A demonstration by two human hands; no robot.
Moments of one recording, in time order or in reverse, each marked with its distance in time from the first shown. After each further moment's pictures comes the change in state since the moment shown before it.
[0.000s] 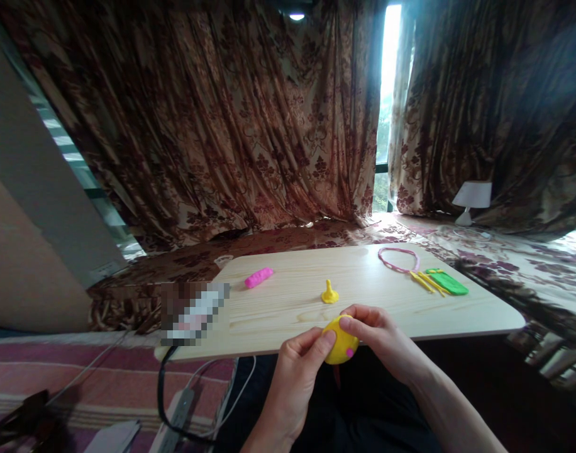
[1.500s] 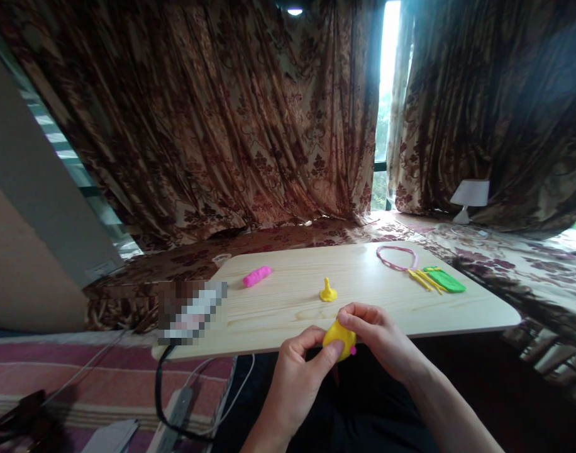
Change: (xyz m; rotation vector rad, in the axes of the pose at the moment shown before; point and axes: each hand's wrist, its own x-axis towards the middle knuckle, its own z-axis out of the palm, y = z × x) left_hand -0.002 0.007 0.001 0.427 -0.040 0.059; right_hand -0.001 0.004 -0.002 0.012 0.028 -0.009
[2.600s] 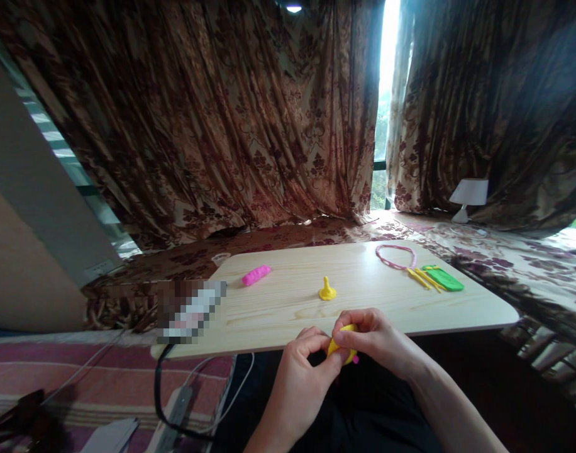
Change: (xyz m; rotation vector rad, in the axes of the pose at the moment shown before) left_hand -0.001 0.004 0.003 0.333 0.006 0.120; right_hand -0.002 -0.001 -0.003 -0.158 -0.128 0.070
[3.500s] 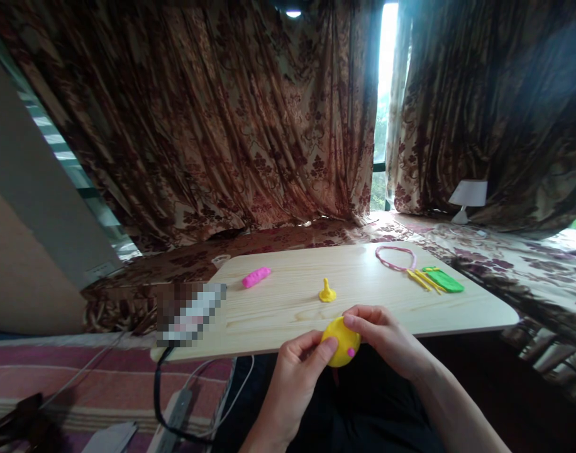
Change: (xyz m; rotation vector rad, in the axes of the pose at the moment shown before) left_hand -0.002 -0.012 0.000 -0.492 0.007 -0.154; right_hand -0.001 0.000 -0.008 0.133 0.075 -0.047
